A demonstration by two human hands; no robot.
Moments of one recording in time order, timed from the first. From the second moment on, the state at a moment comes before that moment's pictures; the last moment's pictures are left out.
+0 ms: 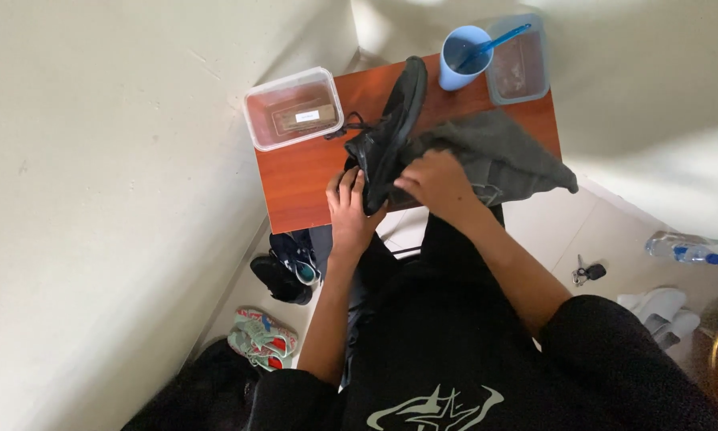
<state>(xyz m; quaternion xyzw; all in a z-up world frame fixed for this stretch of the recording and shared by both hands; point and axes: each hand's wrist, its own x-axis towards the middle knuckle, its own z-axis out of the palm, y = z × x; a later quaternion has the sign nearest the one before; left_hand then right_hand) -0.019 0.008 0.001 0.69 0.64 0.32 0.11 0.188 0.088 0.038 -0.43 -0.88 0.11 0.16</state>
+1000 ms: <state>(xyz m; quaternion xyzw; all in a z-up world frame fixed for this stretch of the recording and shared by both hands) -0.026 0.006 -0.002 0.67 0.64 0.34 0.17 0.180 0.119 0.032 -0.42 -0.87 0.01 0.24</state>
